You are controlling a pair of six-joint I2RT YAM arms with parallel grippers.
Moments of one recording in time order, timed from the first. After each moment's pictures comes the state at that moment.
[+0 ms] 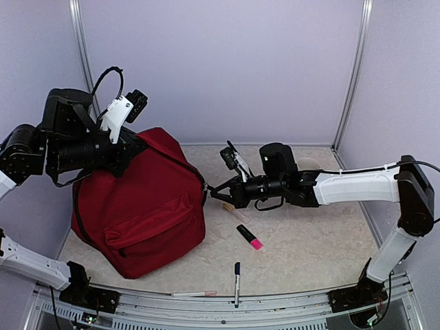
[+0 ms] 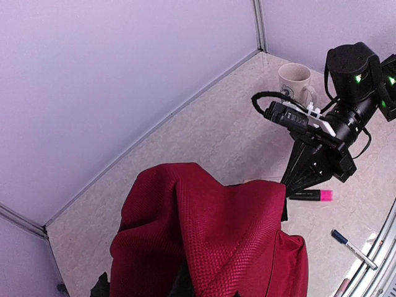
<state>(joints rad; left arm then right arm) -1.05 1.10 1.48 -0.83 -0.41 0.08 0.86 1.65 1.07 0.21 -0.48 0.29</state>
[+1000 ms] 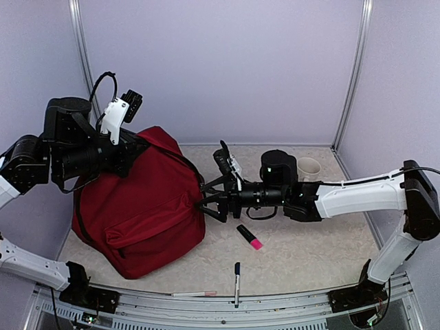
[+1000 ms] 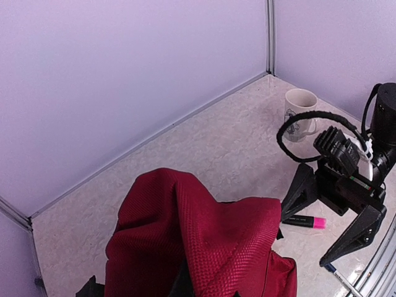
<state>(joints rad) -1.04 1.05 1.37 -0.69 -0.44 -0.02 0.98 1.60 0.98 0.47 -0.46 0.23</state>
